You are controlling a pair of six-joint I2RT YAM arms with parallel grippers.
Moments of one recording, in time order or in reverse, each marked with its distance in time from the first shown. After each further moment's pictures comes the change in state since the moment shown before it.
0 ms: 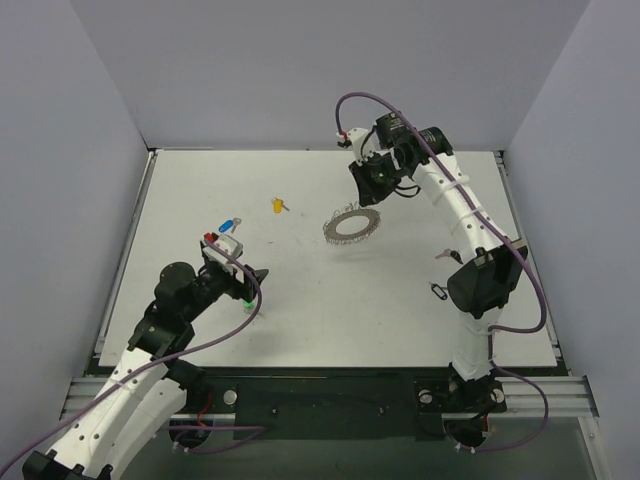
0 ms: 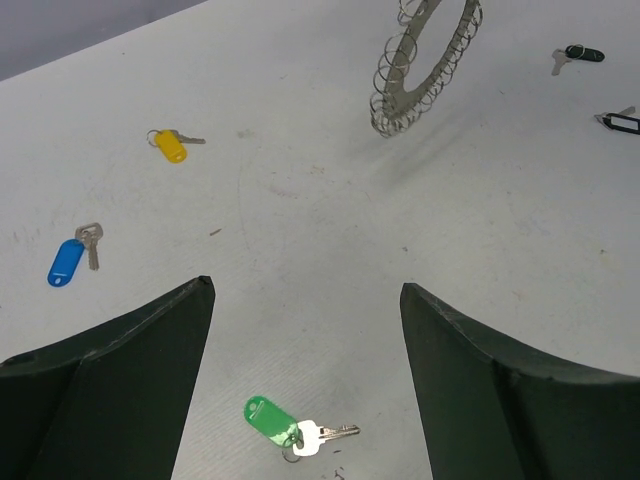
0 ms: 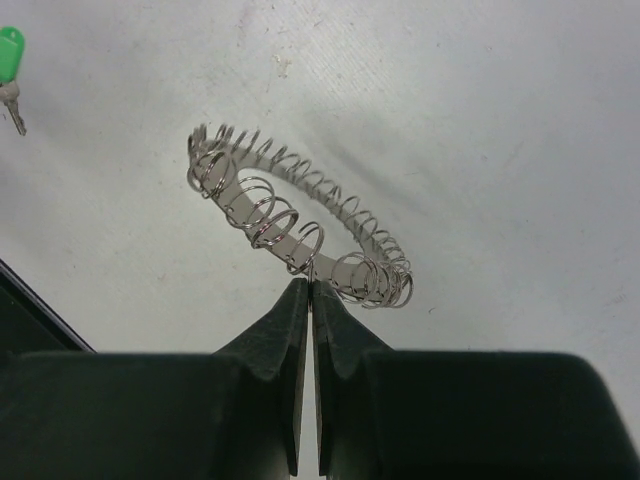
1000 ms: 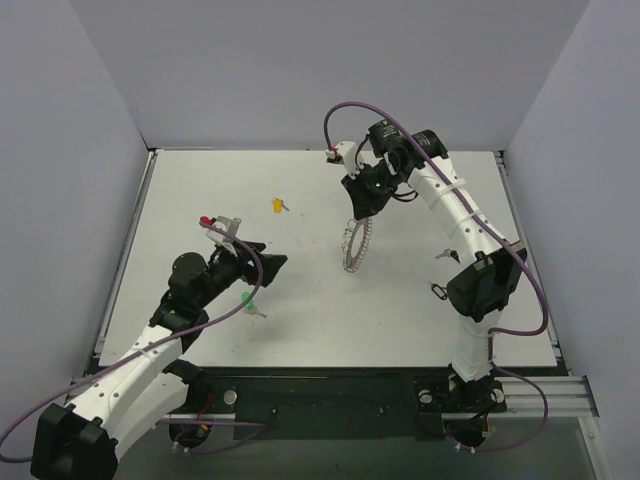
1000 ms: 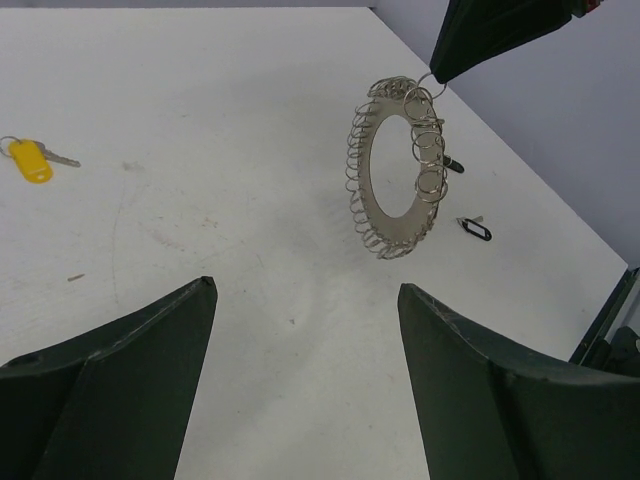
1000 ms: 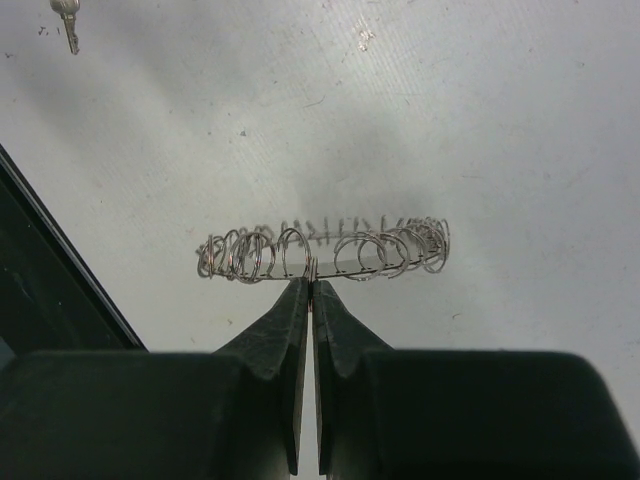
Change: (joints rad) left arm 0.006 0.196 -0.069 0.405 0.116 -0.384; right arm 0.056 -0.023 -0.016 -0.097 -0.094 -0.151
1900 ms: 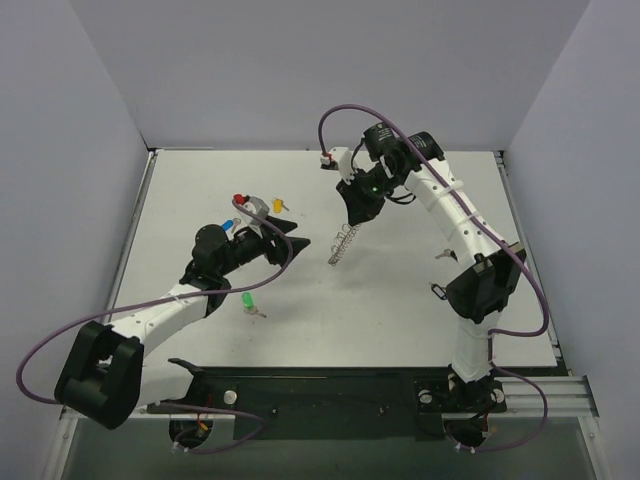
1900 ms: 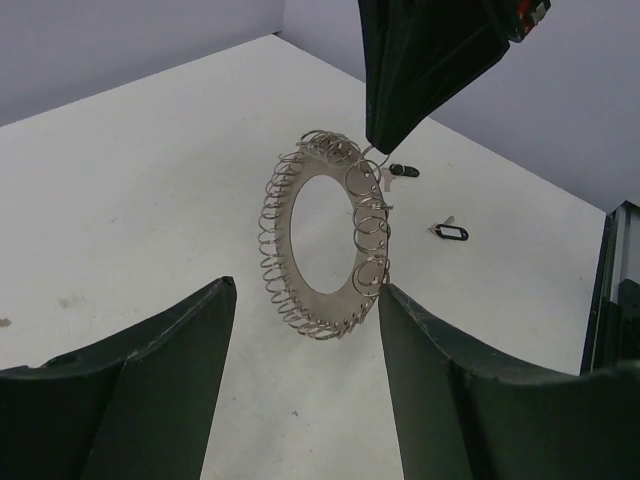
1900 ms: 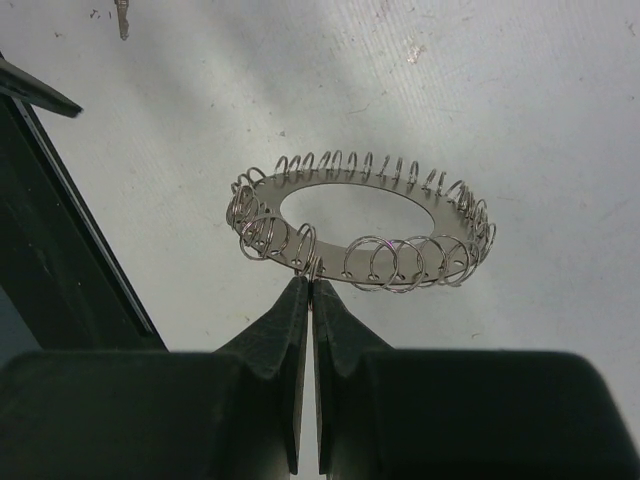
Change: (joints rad) left arm -0.016 0.409 0.130 0.373 0.208 0.089; right arm 0.026 -0.008 -0.010 -0.027 -0.062 -0.043
